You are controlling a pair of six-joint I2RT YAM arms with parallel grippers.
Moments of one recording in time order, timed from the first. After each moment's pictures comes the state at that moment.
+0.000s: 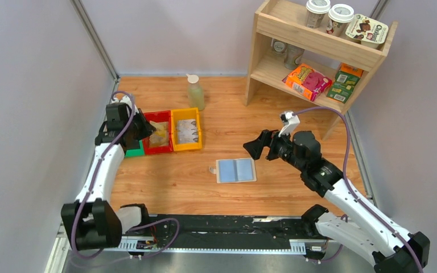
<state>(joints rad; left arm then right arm) 0.07 1.10 0.89 -0.42 0.29 -0.41 0.62 0.81 0.68 -0.15 -0.12 0.53</state>
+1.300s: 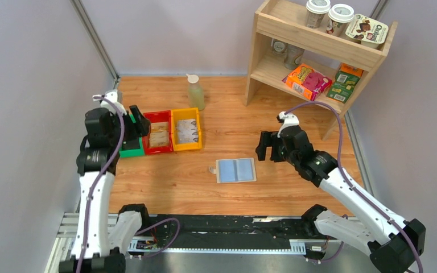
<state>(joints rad) 0.10 0.91 1.05 -0.61 0.21 -0.22 0.62 0.93 0.79 -0.49 0.13 0.44</state>
